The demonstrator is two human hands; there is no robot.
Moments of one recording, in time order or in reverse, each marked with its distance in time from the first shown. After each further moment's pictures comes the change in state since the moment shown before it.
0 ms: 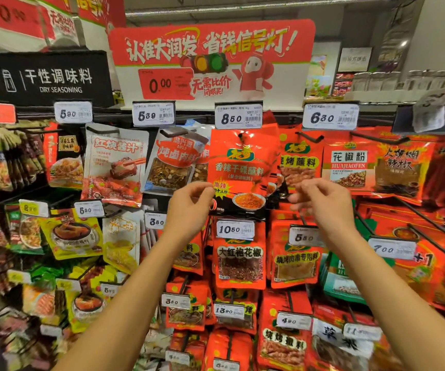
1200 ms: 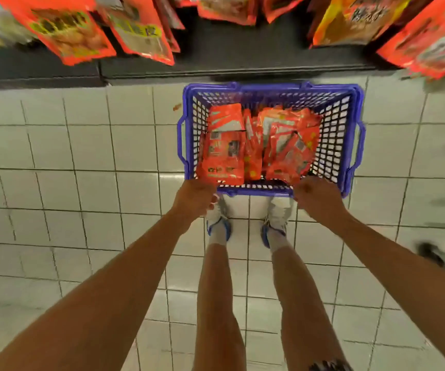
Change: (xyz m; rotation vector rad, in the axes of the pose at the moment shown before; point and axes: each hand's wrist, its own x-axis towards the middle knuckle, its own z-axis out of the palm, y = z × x) left_hand -0.608 -0.496 0.262 0.310 -0.555 -1.587; right_hand -0.591 0.641 -0.220 -0.746 -0.723 1.237
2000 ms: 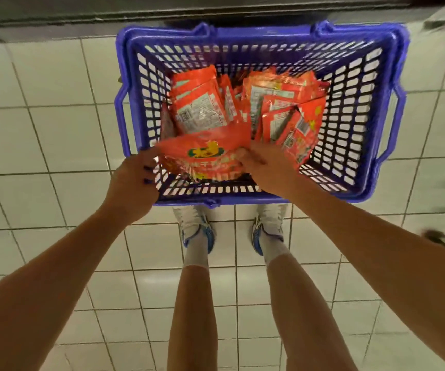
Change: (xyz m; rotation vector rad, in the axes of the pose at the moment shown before) left_hand 0.181 -0.061 -0.017 0.365 0.049 0.415; right_hand 0.141 -0.013 0.109 0.159 -0.159 -0.287
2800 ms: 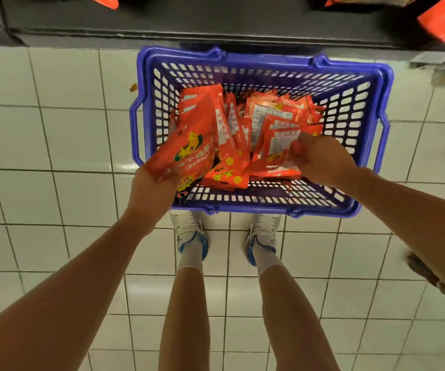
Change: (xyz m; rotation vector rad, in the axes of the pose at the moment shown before) left_hand -0.014 0.021 0.022 -0.568 0.053 -0.003; right_hand 0.011 0.049 -0.100 -0.731 0.095 -0.074
